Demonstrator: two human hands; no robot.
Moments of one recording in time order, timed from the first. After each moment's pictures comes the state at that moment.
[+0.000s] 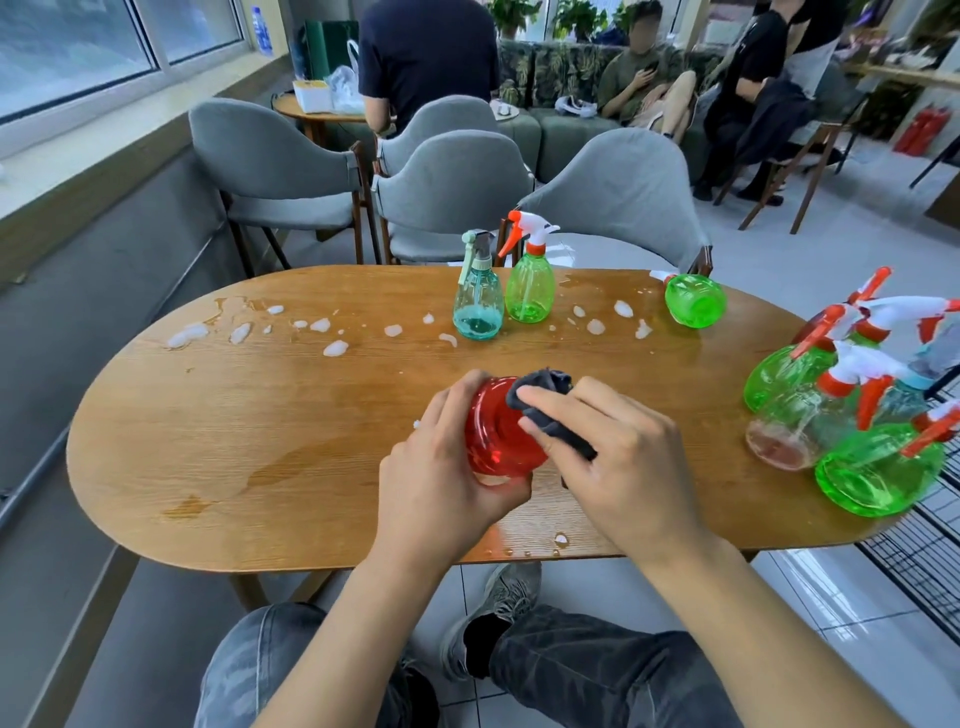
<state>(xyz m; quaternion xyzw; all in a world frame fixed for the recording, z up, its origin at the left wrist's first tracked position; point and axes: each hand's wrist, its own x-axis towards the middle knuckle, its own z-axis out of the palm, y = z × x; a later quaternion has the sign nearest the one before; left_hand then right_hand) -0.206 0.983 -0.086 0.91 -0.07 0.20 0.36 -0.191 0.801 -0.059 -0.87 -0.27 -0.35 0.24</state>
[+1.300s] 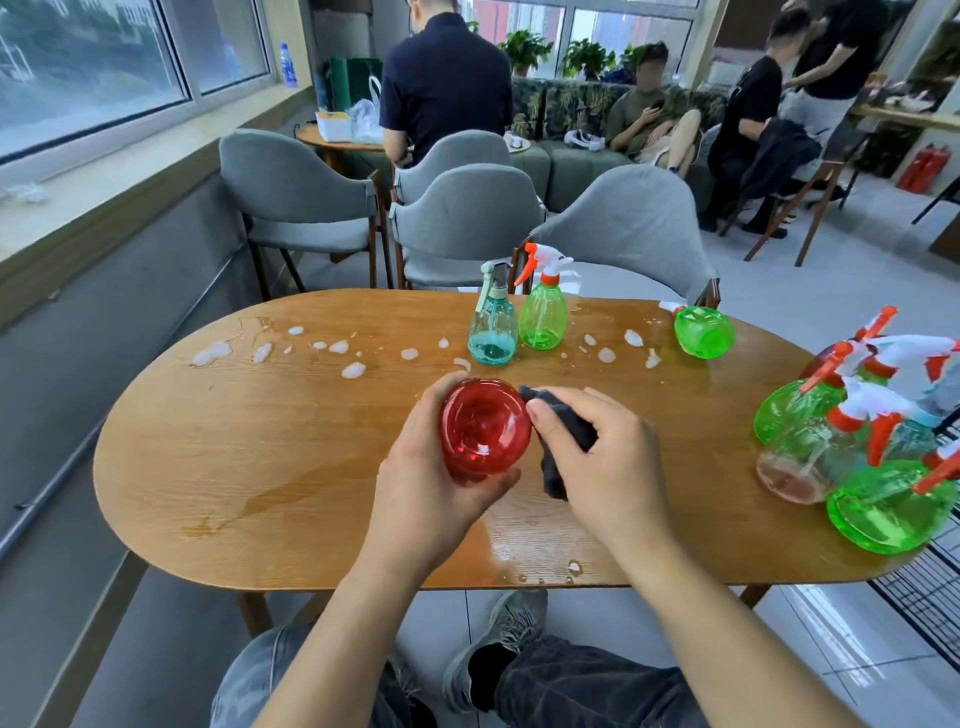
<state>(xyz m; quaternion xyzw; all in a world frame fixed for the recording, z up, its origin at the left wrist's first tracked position) -0.191 1.017 -0.091 0.84 -0.07 0.19 0.50 -0.178 0.834 -0.049 -0.84 -0.13 -0.25 0.46</state>
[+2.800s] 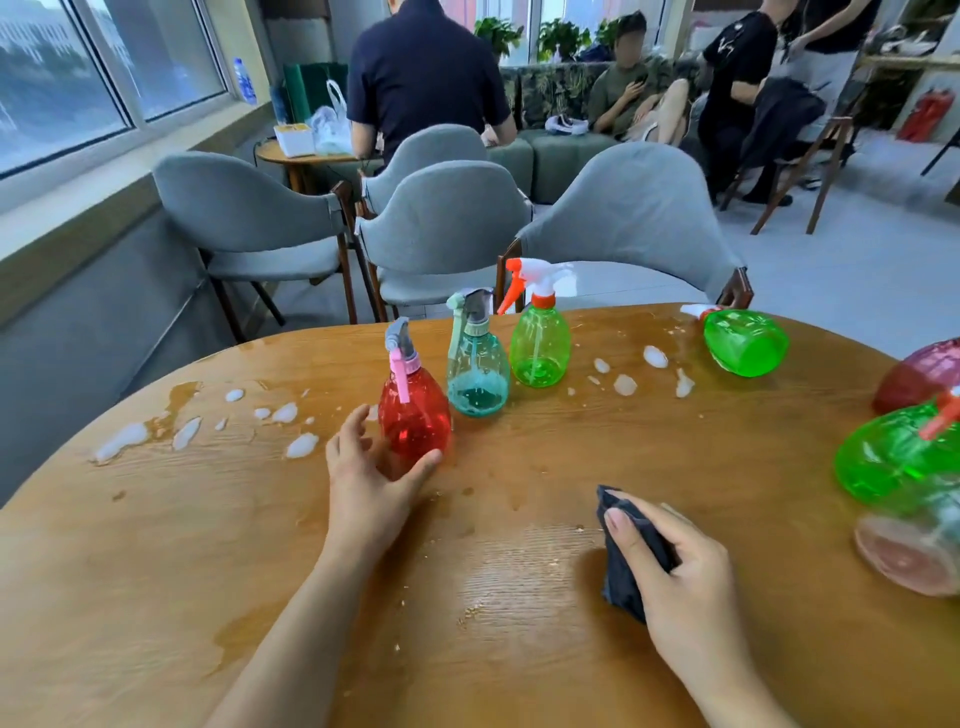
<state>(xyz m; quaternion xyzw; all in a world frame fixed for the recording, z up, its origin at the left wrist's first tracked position) -0.008 1.058 -0.168 0.84 0.12 0.13 0.52 -0.097 0.773 -0.166 -0.78 0.03 -0.16 0.60</state>
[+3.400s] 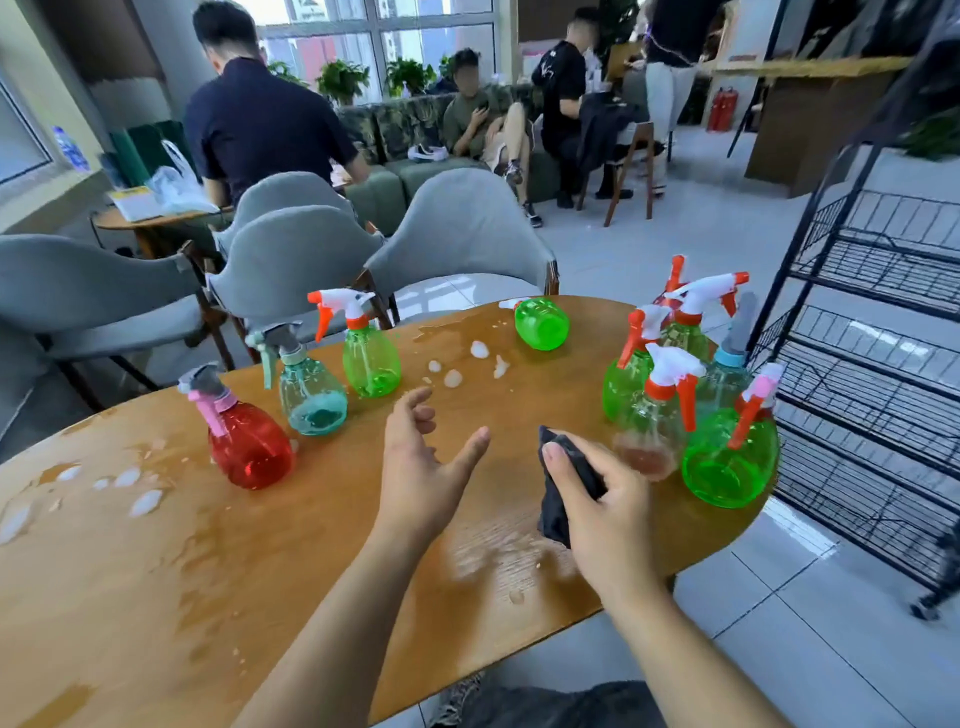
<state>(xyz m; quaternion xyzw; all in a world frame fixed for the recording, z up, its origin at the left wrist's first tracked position) -0.056 0.835 -0.120 0.84 -0.10 0.09 0.53 -0.154 0.670 -0.124 -0.72 0.10 -0.27 0.64</state>
